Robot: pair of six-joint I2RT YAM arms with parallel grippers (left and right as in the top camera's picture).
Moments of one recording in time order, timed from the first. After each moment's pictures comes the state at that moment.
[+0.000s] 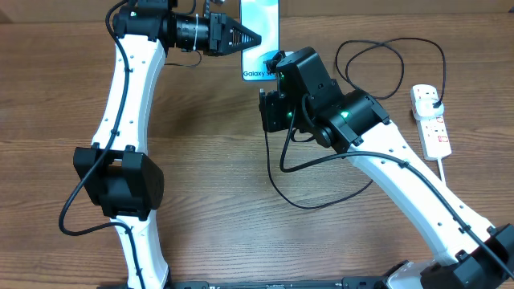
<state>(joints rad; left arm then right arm) -0.12 2.16 2.22 -1.00 1.27 -0.11 0.60 1.62 1.57 -0.82 -0.12 0.41</state>
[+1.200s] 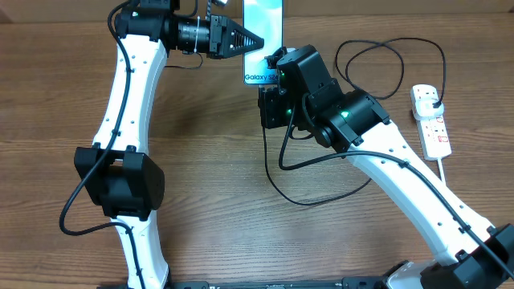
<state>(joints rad) -0.12 2.16 2.22 -1.04 1.33 -0.07 0.60 1.62 1.57 -0.78 -0.12 0.43</state>
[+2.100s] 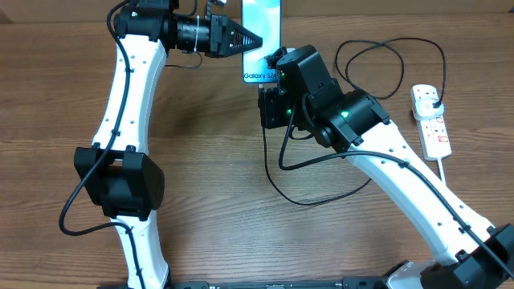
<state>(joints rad) -0.12 2.16 2.22 -1.03 1.28 -0.07 0.60 1.62 1.57 -0.78 -0.12 0.43</state>
